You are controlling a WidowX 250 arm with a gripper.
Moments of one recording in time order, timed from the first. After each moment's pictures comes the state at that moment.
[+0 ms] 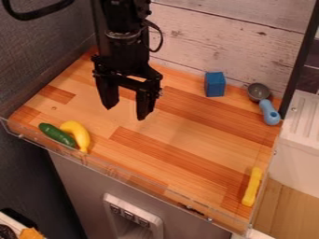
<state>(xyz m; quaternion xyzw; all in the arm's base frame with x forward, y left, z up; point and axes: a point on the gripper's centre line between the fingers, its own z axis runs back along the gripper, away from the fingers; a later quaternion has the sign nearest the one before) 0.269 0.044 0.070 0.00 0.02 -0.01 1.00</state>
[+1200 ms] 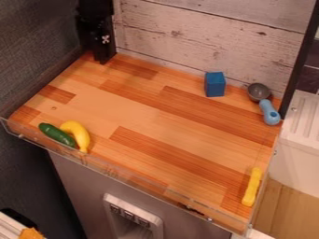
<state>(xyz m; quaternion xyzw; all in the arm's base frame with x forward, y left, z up) 0.363 0.176 0.069 -0.02 0.02 -0.22 0.97</state>
